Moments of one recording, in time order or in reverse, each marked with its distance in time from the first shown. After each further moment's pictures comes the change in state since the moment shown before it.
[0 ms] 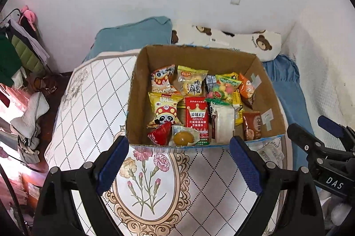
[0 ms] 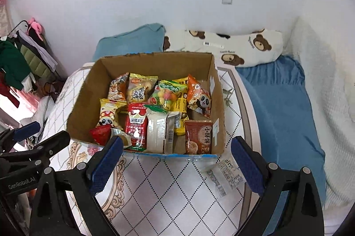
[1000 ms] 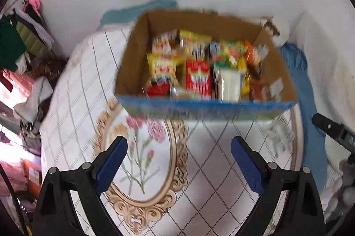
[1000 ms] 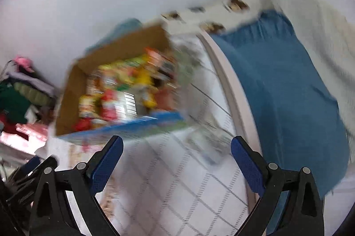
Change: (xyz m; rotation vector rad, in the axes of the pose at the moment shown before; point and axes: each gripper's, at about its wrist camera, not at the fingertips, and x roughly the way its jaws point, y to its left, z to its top) left arm 0.044 -0.023 -0.063 -0.033 0.120 0.036; right arm 0.054 -0.114 -0.072 0.320 0.155 0.034
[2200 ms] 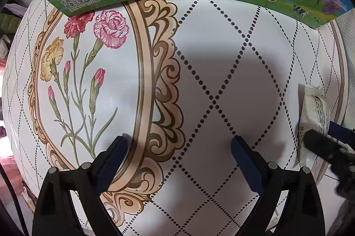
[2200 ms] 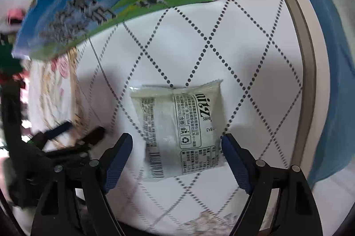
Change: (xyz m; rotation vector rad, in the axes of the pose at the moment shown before) left arm 0.124 -0.007 -0.100 0.103 0.411 0.035; right arm 0.123 0.005 -0.111 -0.168 0.439 0.020
